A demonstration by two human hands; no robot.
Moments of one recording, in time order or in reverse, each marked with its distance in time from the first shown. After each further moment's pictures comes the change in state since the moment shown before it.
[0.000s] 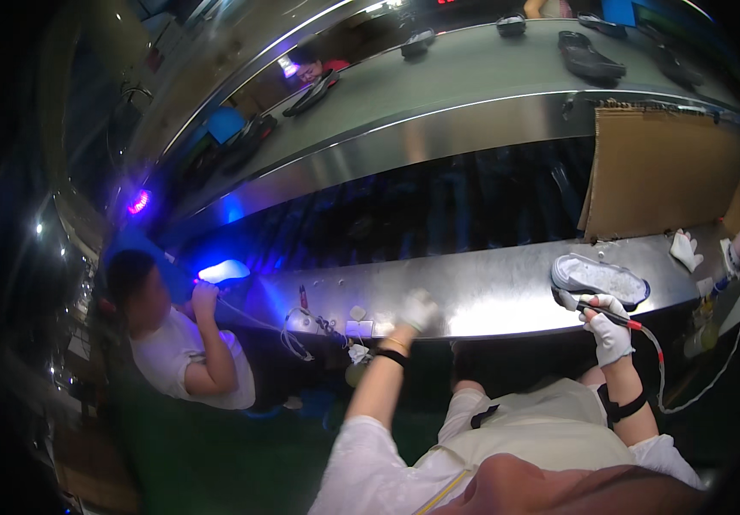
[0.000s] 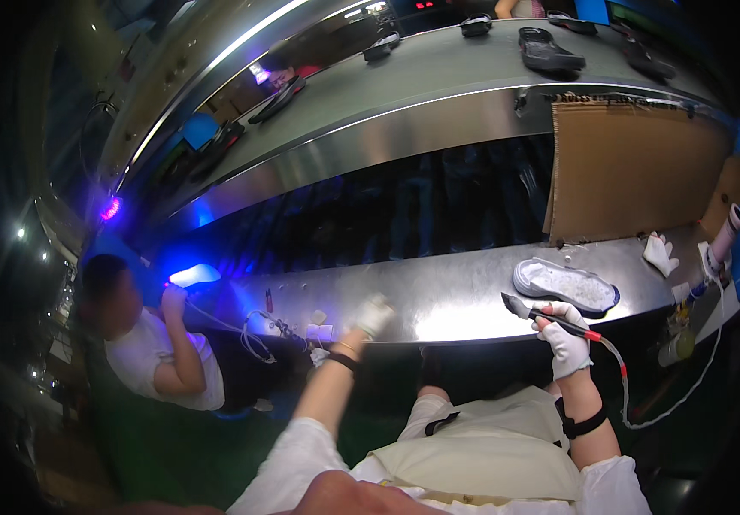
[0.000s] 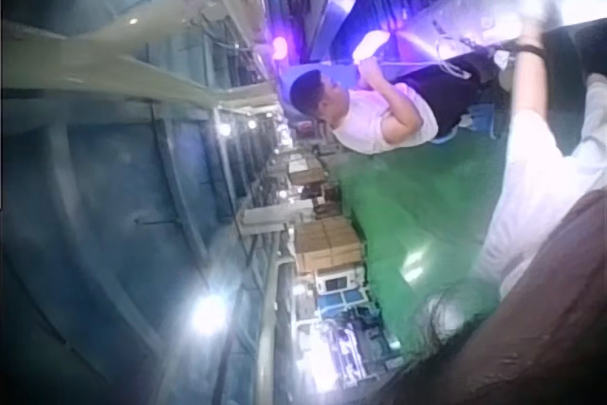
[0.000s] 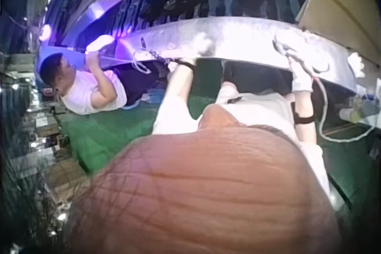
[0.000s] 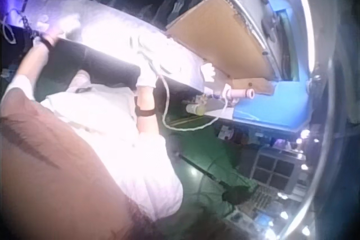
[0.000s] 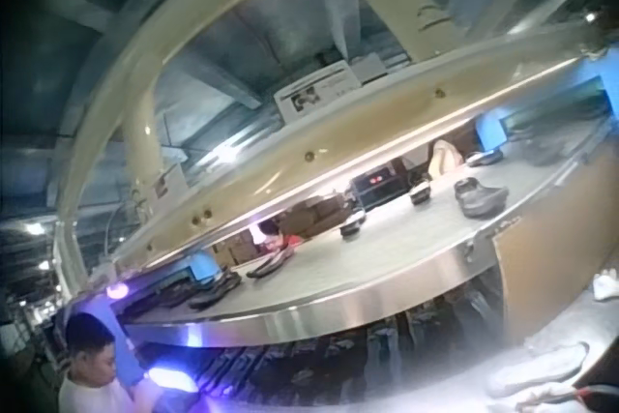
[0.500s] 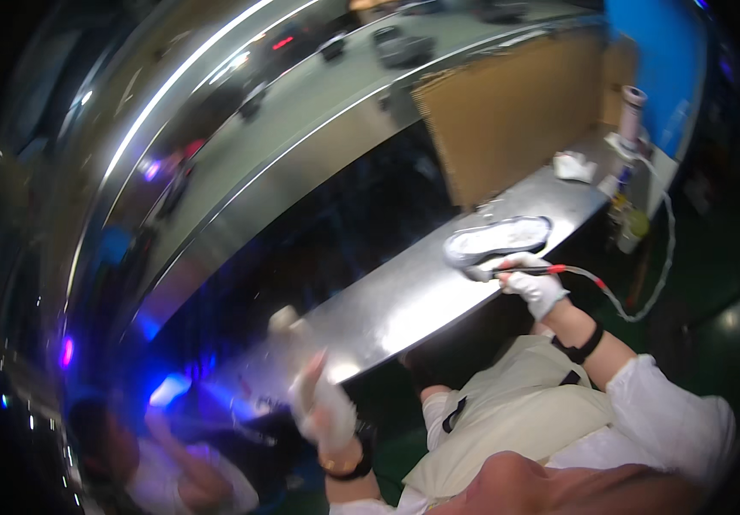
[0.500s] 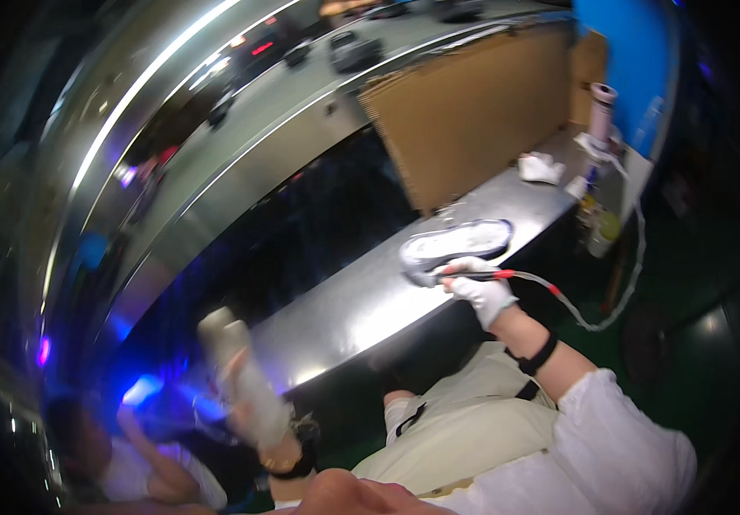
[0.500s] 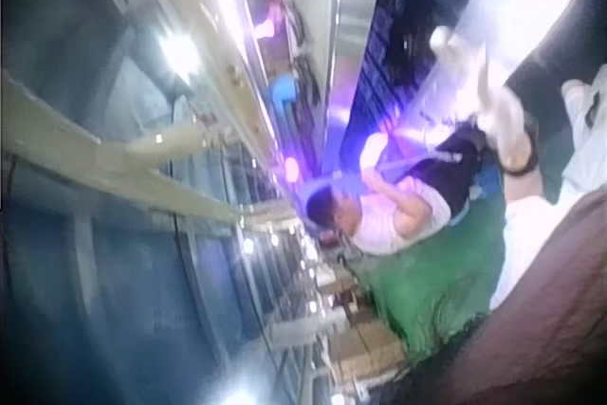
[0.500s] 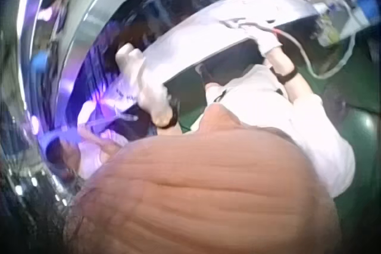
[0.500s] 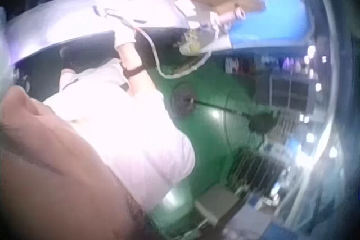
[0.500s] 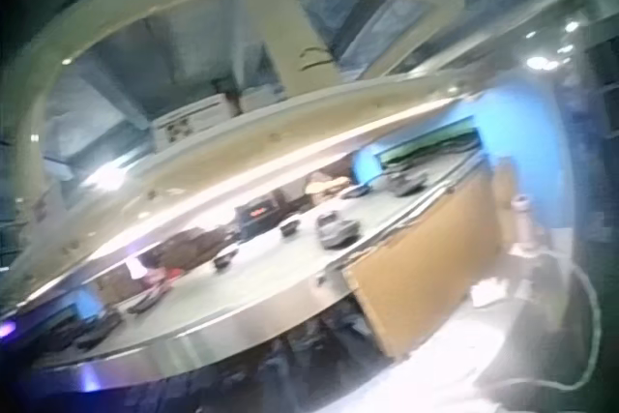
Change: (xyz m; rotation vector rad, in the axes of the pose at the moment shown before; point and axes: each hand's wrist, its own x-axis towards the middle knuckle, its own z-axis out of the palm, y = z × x) left_hand -0.149 0.180 -0.157 -0.987 0.498 1.054; right_hand -0.009 0.016 -0.025 0.048 0.066 -0.084
